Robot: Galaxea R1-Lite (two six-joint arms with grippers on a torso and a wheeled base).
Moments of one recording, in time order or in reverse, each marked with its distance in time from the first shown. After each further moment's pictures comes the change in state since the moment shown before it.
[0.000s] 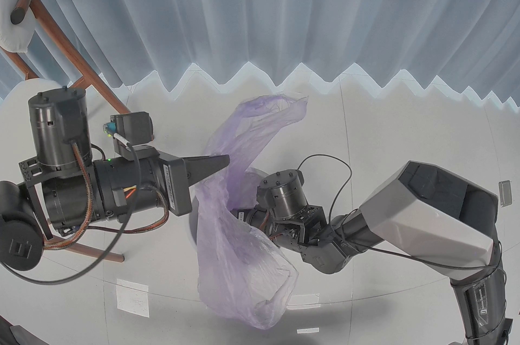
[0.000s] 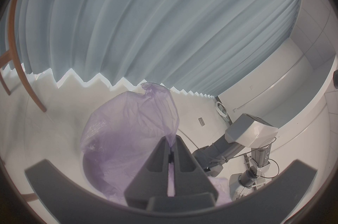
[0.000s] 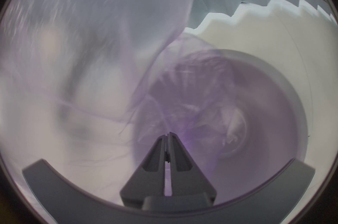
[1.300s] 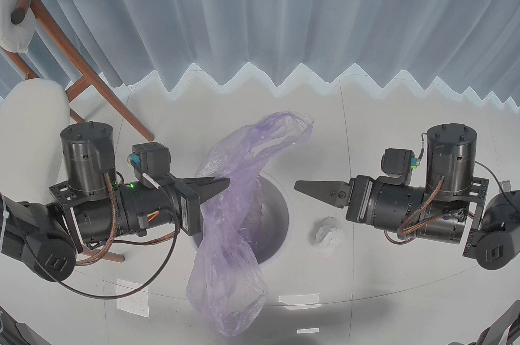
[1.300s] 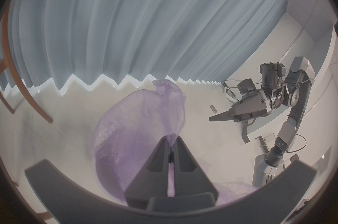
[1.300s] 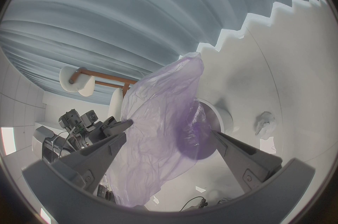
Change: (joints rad) left arm 0.050 0.140 0.117 -0.211 -0.010 0.194; right arm -0.104 -0.785 0.657 -0.007 0.159 0.164
